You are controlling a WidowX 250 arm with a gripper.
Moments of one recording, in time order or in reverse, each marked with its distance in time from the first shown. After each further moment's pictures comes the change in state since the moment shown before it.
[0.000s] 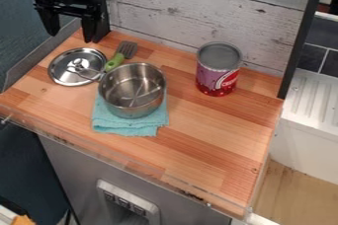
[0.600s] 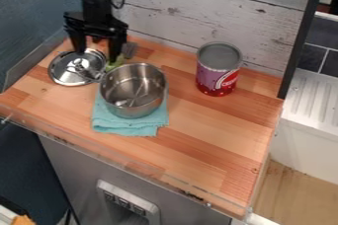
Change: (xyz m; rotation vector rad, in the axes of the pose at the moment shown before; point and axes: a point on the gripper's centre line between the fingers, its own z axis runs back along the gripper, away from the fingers) arm 0.007 -0.045 -0.040 -0.014 0.065 -0.066
